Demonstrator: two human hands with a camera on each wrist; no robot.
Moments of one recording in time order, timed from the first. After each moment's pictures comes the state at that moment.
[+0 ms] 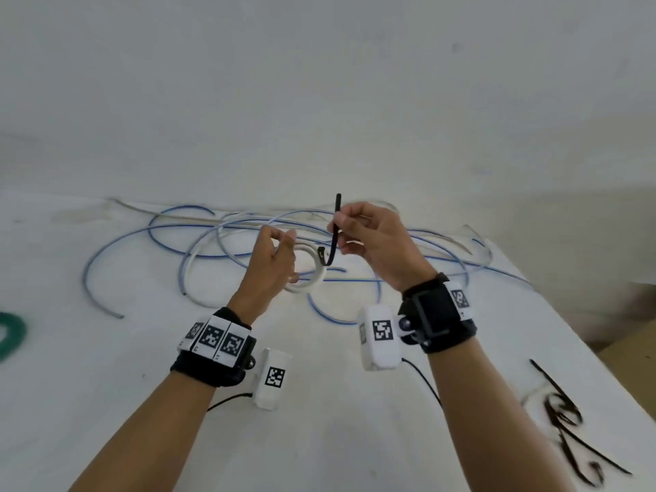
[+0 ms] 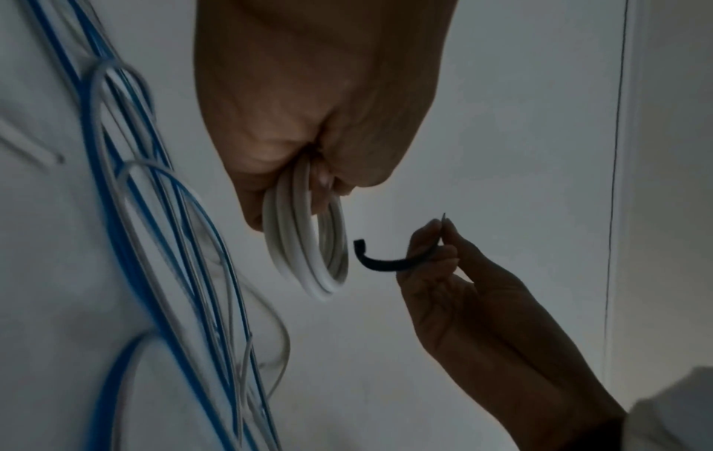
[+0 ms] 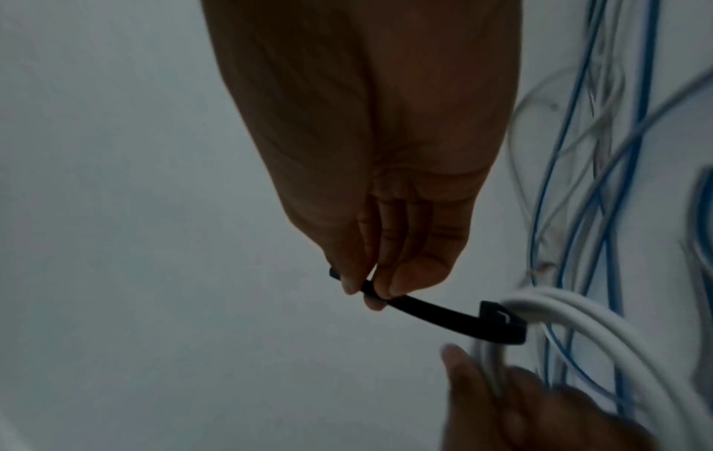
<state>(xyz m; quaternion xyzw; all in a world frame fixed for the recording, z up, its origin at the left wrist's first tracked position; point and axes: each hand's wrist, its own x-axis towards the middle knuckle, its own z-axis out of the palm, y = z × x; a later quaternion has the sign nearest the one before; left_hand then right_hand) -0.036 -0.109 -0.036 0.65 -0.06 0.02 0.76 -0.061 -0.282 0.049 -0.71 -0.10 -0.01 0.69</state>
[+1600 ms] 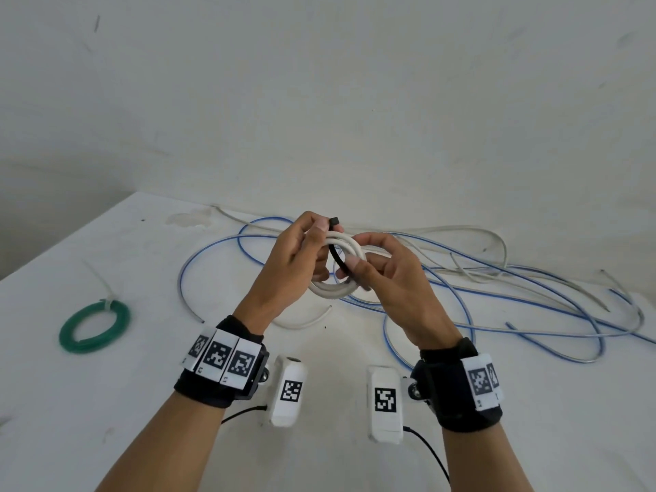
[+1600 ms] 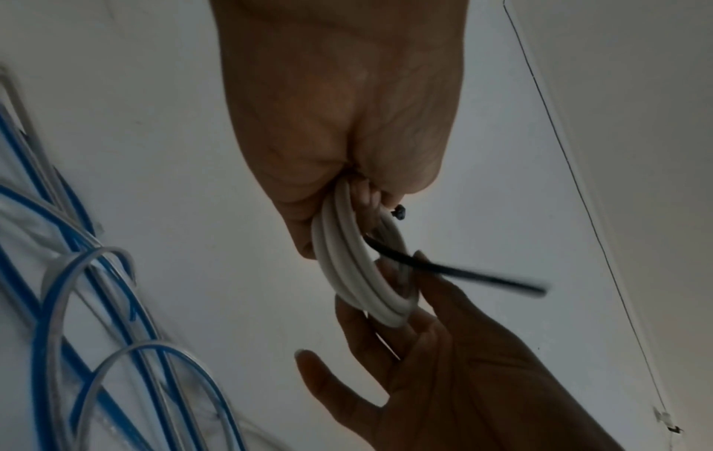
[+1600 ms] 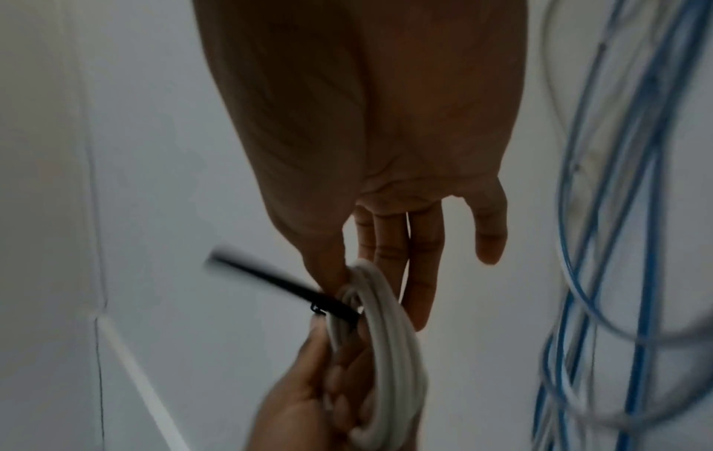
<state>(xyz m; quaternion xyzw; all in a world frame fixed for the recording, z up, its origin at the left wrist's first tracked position) -0.033 -0.032 0.000 0.68 -0.13 0.10 0.72 -0.038 -0.207 0.011 -0.72 -0.19 0.04 0.67</state>
